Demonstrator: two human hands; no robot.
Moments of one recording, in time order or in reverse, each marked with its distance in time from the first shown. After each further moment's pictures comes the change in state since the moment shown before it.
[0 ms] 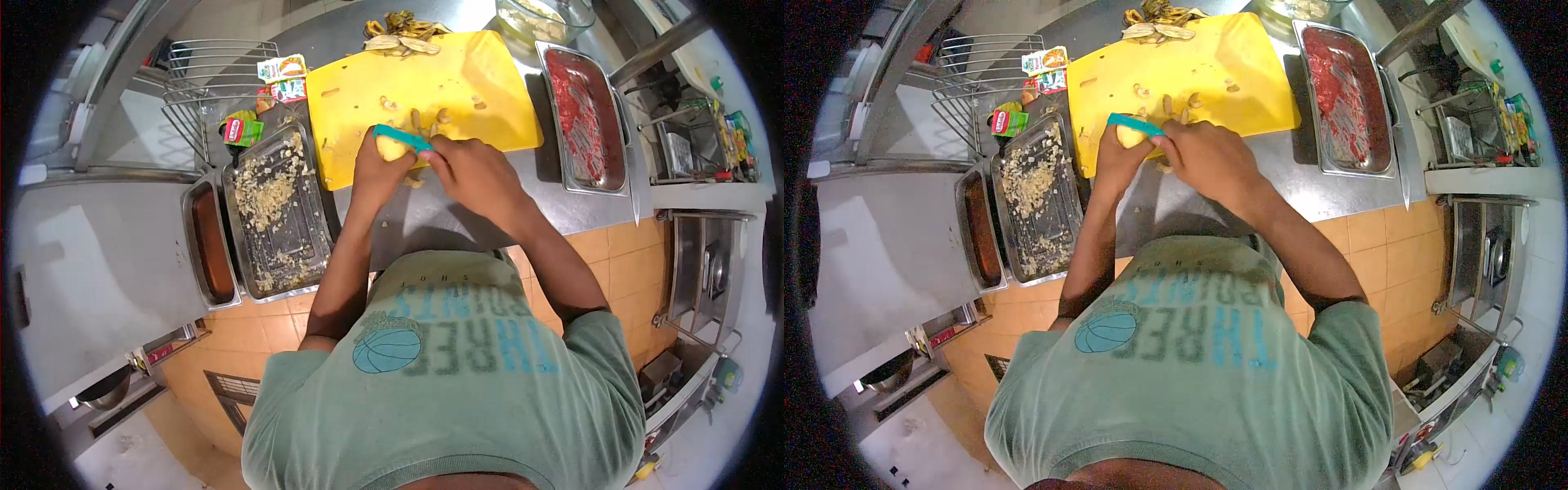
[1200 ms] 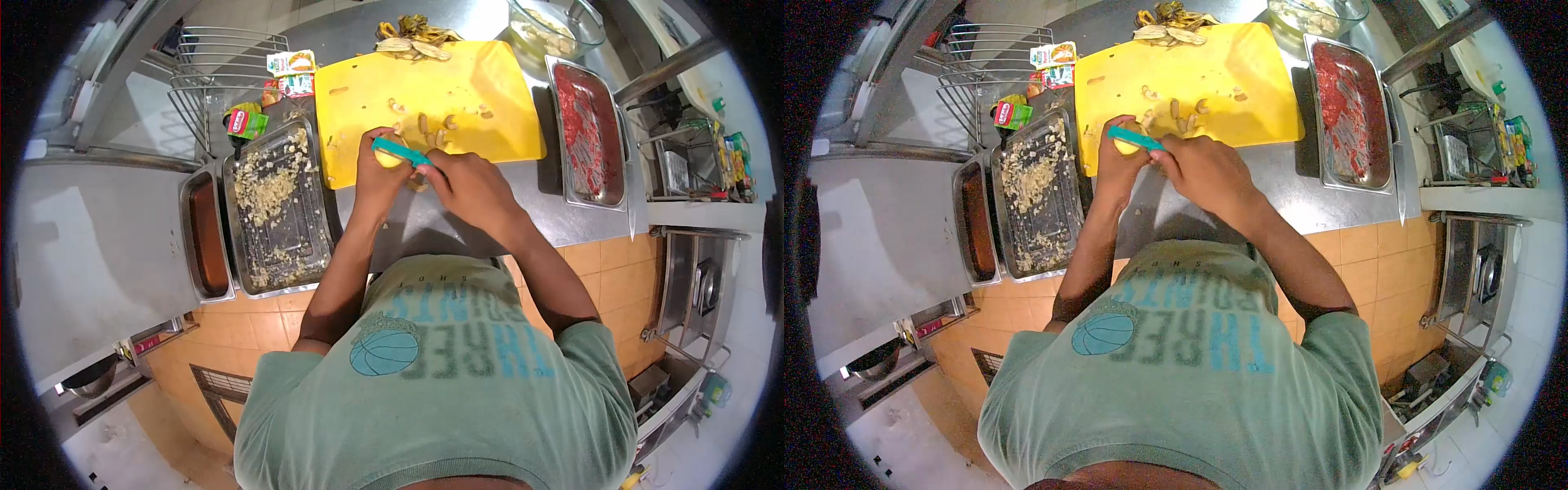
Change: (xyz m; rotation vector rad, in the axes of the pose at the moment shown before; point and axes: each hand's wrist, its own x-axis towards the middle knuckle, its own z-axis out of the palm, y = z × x) left_hand -0.016 0.010 0.000 -0.372 0.065 -0.095; right_hand 0.002 -0.002 0.018 0.078 0.021 -0.085
